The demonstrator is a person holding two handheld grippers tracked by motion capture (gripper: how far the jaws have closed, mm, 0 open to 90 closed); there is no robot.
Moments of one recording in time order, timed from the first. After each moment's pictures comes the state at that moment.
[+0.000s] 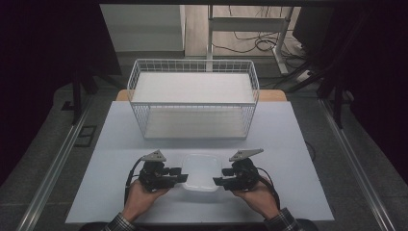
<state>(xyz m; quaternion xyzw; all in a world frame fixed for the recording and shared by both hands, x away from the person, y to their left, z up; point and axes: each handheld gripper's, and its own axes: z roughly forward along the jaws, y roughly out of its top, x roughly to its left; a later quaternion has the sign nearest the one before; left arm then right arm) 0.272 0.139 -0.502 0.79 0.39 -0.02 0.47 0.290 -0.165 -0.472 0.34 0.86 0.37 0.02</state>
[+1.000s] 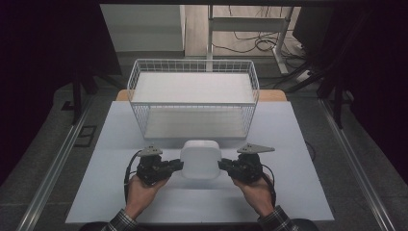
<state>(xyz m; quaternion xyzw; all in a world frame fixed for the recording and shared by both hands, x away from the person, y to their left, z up) 0.280 0.142 -0.483 0.76 0.43 0.04 0.49 0.298 -0.170 -0.459 0.39 0.80 0.45 0.07</state>
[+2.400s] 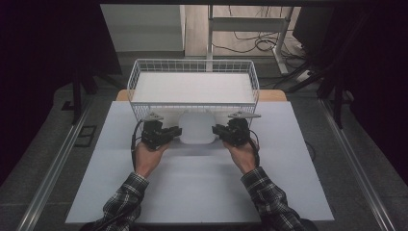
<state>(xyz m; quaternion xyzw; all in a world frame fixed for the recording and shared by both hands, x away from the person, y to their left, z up) 0.379 0.153 -0.478 0.73 0.46 0.09 0.50 0.405 -0.140 -0.457 0.41 0.77 0.47 0.12</state>
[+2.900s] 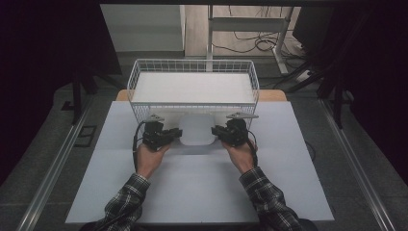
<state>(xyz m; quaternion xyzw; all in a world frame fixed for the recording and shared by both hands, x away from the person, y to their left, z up) 0.384 0.151 -0.489 0.72 0.48 0.08 0.49 0.410 -0.137 -0.467 0.42 0.77 0.46 0.12</state>
